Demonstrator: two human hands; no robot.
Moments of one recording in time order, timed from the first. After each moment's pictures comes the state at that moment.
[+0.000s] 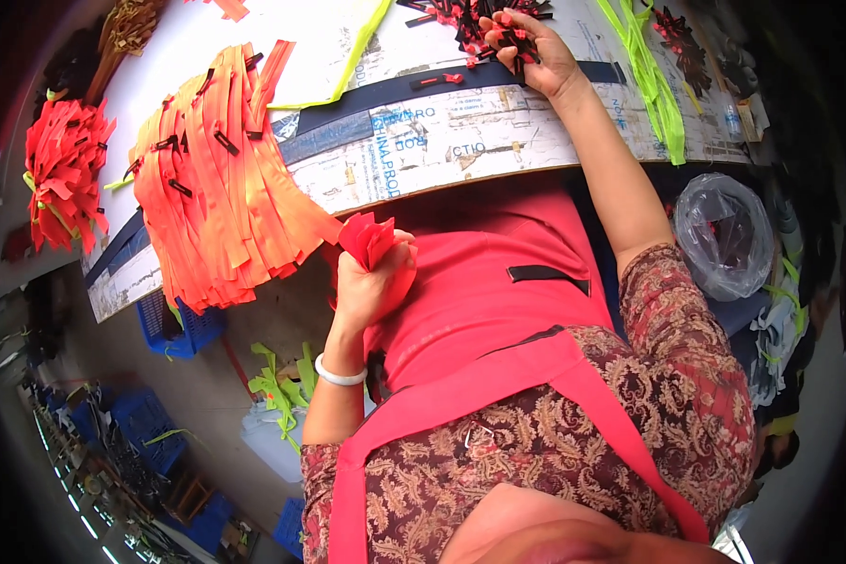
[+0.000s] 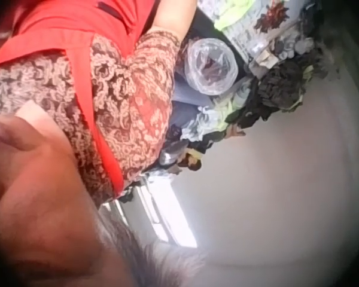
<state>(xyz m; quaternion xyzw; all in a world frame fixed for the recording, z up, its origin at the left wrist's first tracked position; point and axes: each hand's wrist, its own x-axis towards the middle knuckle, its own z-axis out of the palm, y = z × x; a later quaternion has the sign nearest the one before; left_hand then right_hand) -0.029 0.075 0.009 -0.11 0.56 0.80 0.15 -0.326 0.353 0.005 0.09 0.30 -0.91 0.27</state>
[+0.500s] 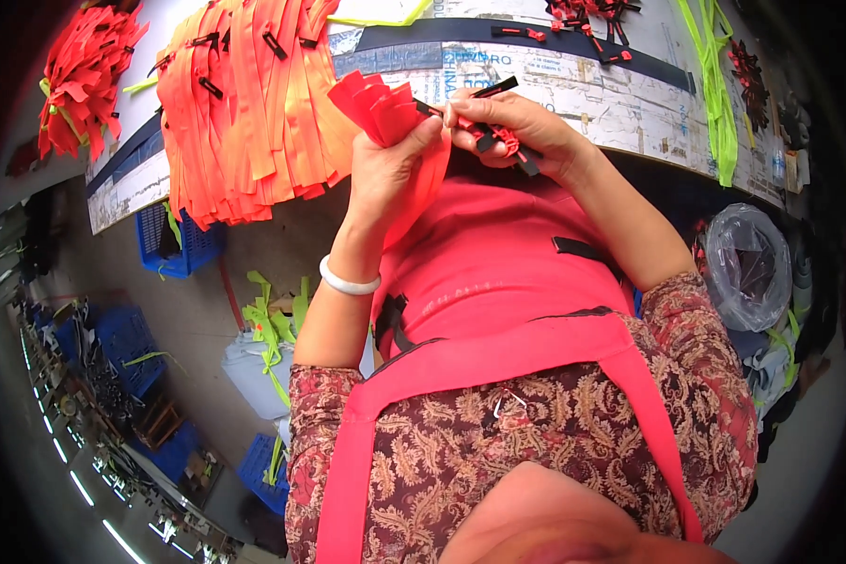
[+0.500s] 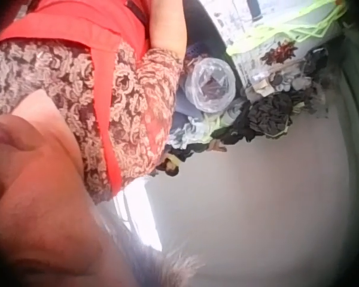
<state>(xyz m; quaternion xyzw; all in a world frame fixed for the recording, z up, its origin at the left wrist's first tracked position) -0.074 0.063 0.023 -0.14 0.49 0.86 0.01 -0.169 0.240 0.038 -0.08 0.38 -0.72 0.58</state>
